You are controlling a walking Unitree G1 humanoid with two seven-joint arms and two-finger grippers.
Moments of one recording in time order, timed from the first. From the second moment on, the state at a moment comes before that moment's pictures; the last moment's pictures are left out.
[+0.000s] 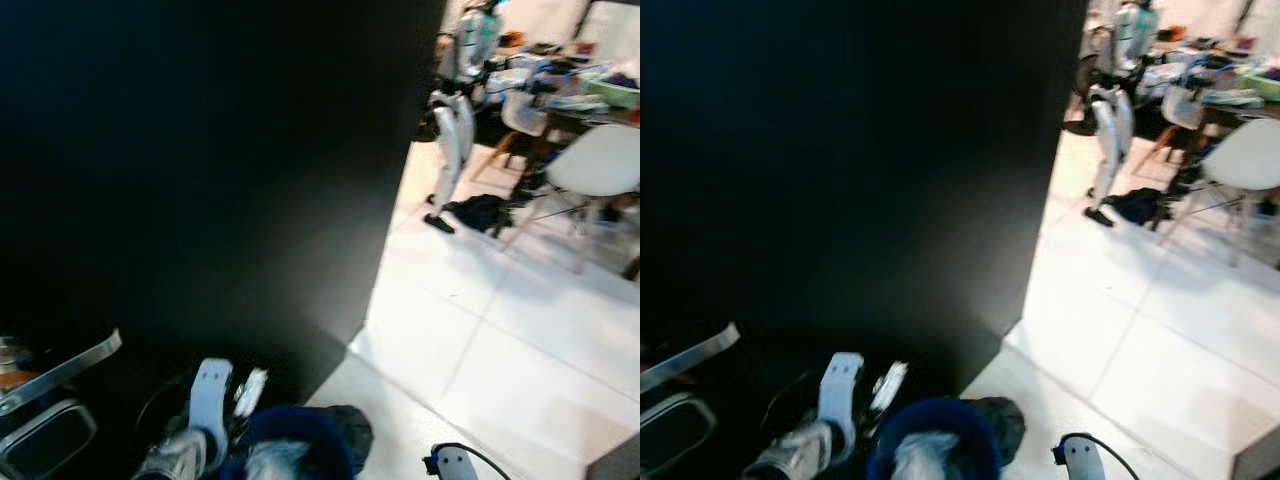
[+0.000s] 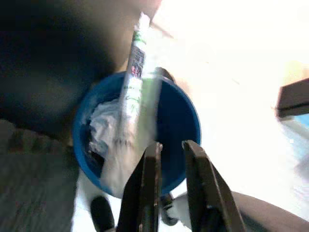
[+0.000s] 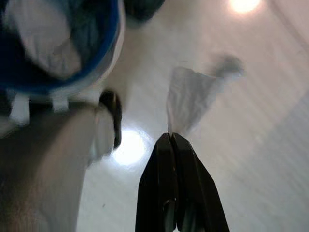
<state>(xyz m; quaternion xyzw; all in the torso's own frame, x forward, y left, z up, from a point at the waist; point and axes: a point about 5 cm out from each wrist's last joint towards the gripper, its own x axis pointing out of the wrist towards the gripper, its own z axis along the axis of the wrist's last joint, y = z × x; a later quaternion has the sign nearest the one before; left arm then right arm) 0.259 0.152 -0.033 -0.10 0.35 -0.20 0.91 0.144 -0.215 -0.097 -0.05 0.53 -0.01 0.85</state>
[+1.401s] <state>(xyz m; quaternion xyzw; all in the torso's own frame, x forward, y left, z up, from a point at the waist) 0.154 0.187 -0.098 0.03 0.54 -0.04 0.84 0.306 -0.178 0.003 -0.17 0.31 0.09 0.93</state>
